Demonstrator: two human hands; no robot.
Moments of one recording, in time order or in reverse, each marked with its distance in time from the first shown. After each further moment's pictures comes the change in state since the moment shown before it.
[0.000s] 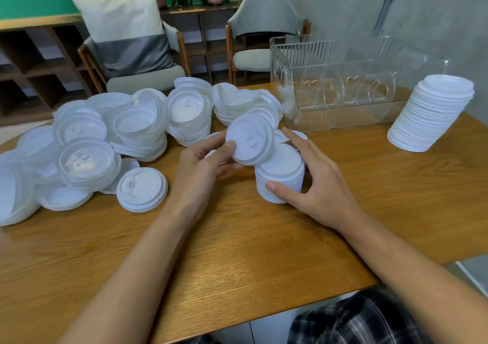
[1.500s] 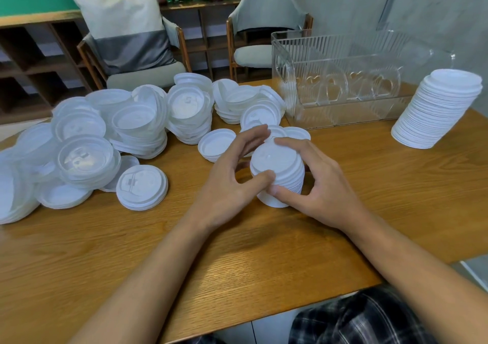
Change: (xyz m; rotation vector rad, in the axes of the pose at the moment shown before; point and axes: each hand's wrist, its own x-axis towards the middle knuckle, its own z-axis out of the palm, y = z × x) left_hand -0.012 -0.015 0.017 0.450 -0.273 0.226; right_hand -0.001 -0.002 0.000 0.050 -0.029 -0.093
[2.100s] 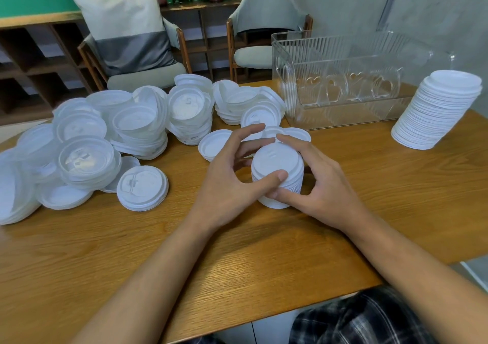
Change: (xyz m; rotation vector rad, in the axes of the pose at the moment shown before) left_hand -0.001 0.007 0.003 -0.025 0.097 -0.002; right_hand 0.000 0.003 0.000 0.019 0.003 0.027
